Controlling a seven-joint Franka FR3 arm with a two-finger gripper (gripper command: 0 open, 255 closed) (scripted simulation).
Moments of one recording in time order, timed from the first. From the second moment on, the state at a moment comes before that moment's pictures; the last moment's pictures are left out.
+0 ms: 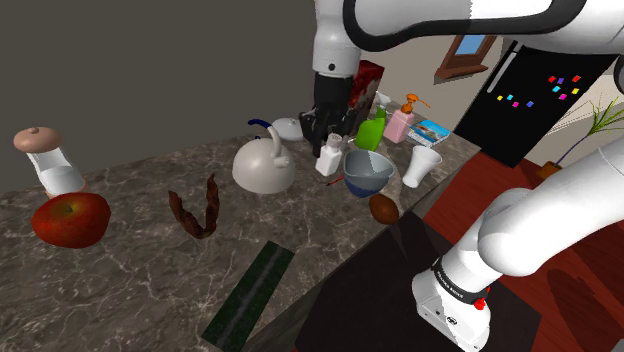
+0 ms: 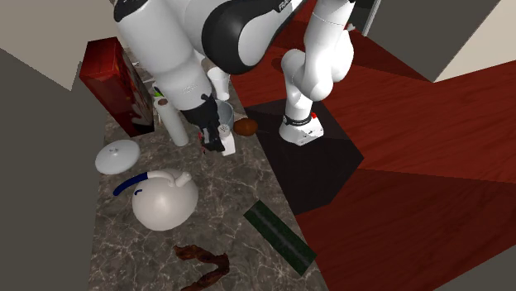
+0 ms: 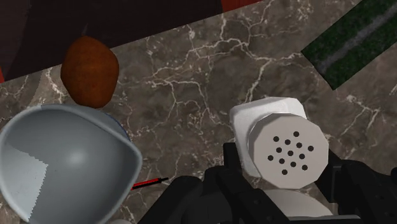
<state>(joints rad) 0.11 -0.25 0.36 -2.08 0.17 1.66 0.59</state>
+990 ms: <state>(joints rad) 0.10 -0.24 0.35 -1.87 0.16 1.46 0.61</state>
